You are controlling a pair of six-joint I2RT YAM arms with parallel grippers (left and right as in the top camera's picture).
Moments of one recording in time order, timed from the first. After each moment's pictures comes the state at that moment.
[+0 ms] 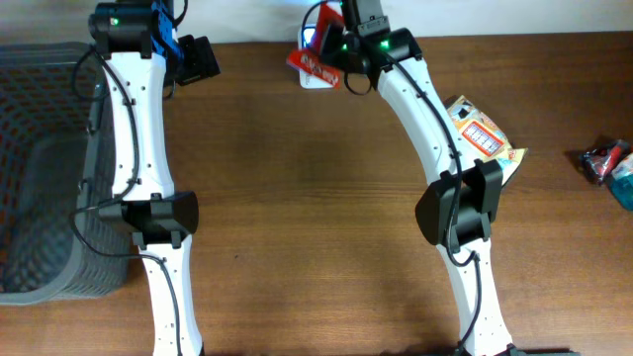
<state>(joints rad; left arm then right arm) -0.02 2.50 3.01 -1.69 -0.06 -0.35 0.35 2.48 2.52 -0.81 -0.08 0.65</state>
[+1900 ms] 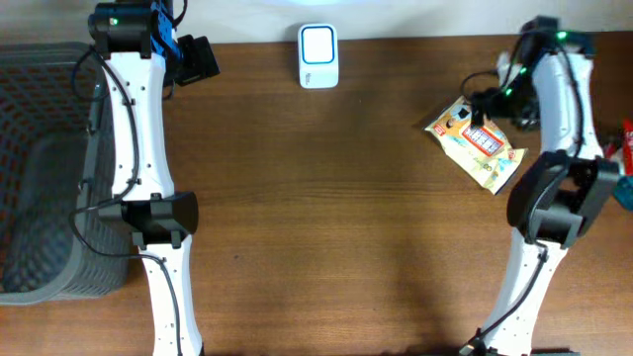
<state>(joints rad) -0.02 2.50 3.01 -1.69 -0.06 -0.35 -0.21 2.41 2.27 -1.41 0.04 -0.14</state>
